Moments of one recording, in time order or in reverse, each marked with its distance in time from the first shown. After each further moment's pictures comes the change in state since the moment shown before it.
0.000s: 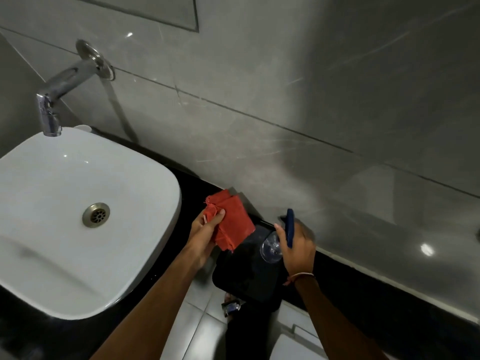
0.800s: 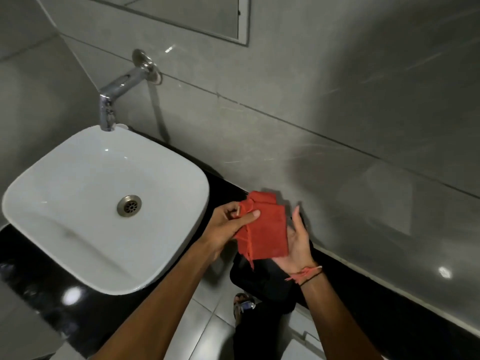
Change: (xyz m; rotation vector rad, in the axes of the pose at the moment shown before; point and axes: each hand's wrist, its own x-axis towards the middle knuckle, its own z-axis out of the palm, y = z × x) left_hand -0.057 0.053 0.014 0.345 -0.139 0.110; right_hand -0.018 -0.106 -0.035 1.523 -0.823 0.467
